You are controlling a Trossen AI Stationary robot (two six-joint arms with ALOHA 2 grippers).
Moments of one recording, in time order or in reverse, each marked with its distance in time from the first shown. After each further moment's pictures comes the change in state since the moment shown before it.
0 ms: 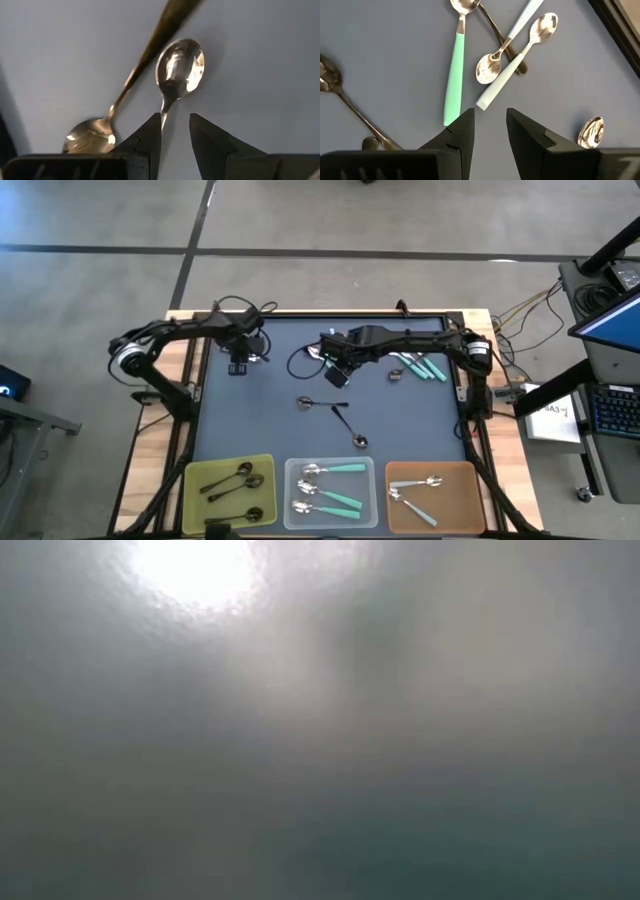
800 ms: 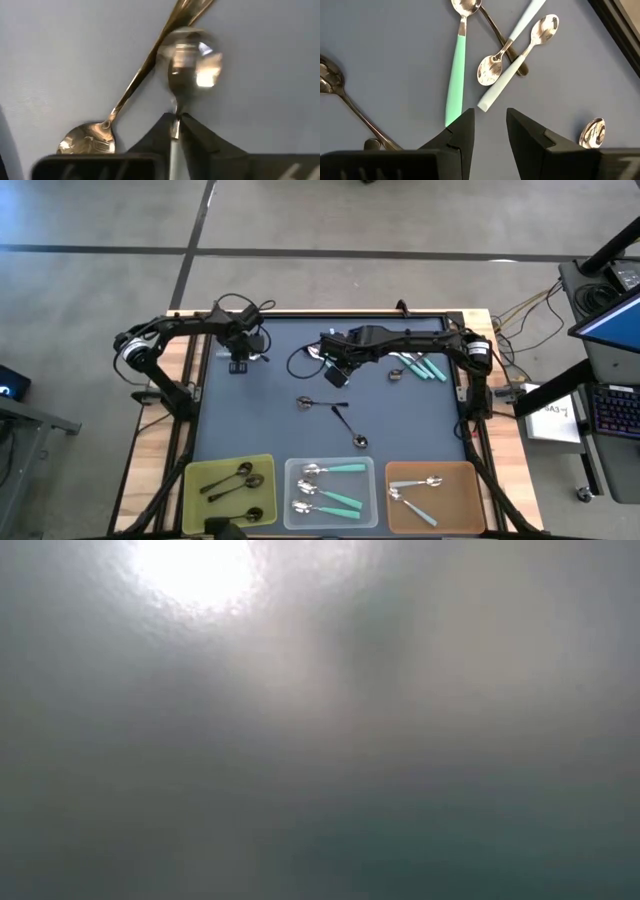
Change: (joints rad) left arm 0.053 0.067 0.011 0.034 0.007 0.022; right arm 0.000 0.000 0.000 0.009 -0.001 0.001
